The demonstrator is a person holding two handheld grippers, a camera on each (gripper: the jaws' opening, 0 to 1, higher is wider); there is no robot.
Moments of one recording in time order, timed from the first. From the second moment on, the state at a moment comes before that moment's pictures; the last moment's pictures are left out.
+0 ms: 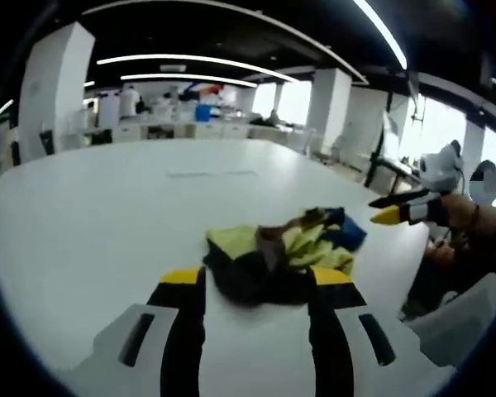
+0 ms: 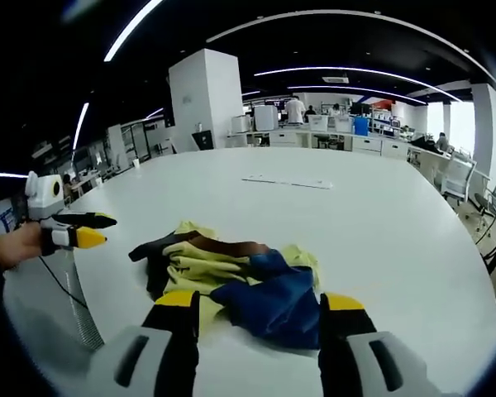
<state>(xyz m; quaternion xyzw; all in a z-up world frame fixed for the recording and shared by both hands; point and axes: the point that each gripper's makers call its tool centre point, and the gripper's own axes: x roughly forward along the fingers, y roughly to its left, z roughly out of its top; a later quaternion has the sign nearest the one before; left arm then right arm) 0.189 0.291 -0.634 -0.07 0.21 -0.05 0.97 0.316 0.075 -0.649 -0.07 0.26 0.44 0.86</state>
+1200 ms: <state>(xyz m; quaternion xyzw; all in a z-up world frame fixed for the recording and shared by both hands) 0.222 0.268 -0.674 -0.04 0.26 -0.10 0.96 0.349 0.094 -0.684 -0.04 0.35 0.36 0.86</state>
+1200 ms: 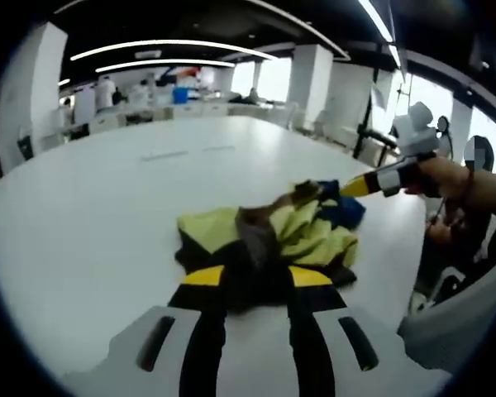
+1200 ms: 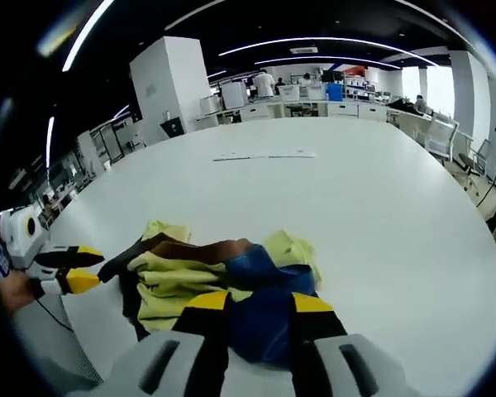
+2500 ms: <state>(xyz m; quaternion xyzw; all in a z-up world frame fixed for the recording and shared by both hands) 0.224 0.272 -0.699 -0.03 0.27 -0.10 0.96 0.345 0.090 -0.721 -0.12 0.39 0.35 0.84</state>
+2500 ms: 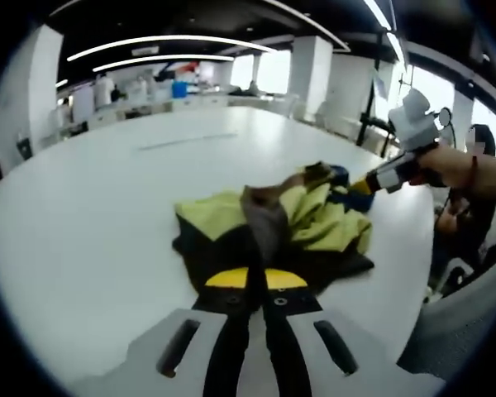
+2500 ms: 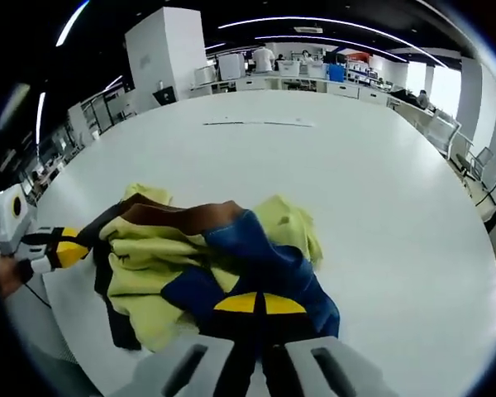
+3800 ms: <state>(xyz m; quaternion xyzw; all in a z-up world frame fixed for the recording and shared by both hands) 0.222 0.269 -0.701 -0.03 0.28 -0.11 0.95 0.375 0.078 -0.694 -0.05 0.36 0.29 0.88</state>
